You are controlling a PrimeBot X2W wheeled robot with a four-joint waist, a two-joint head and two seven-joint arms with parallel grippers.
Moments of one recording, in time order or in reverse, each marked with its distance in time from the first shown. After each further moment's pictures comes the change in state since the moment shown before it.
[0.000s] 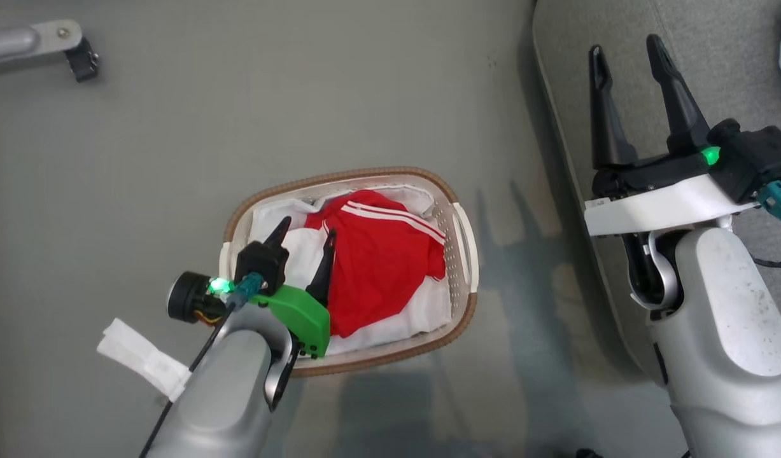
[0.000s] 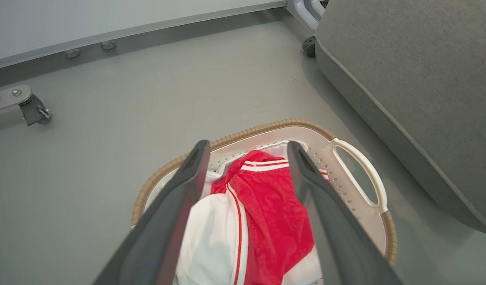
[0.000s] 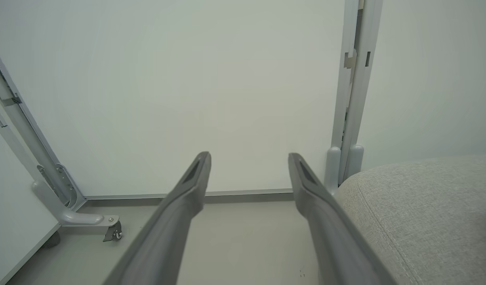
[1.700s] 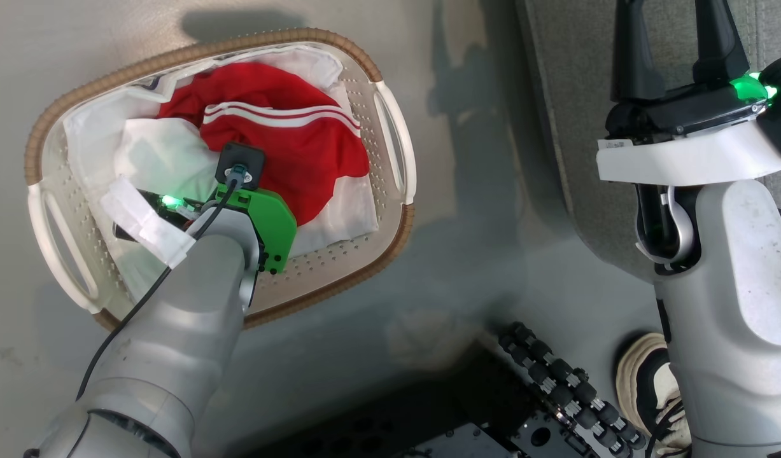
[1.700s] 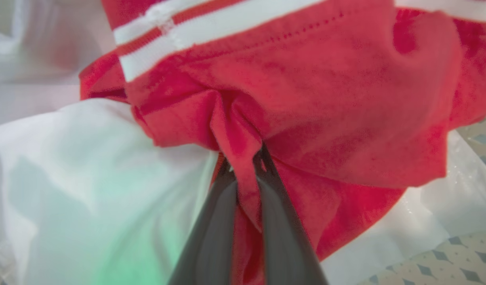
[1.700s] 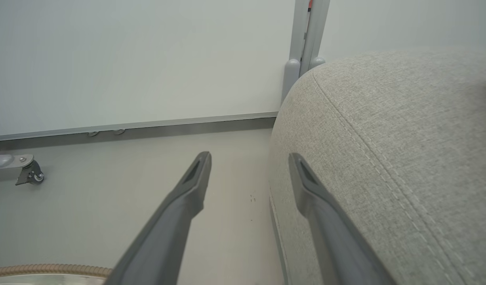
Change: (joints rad) left arm -0.457 0.000 -0.333 0.513 -0.214 0.189 0.119; right arm -0.118 0.029 -0.016 -0.098 0.028 0.000 0.000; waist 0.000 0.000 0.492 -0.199
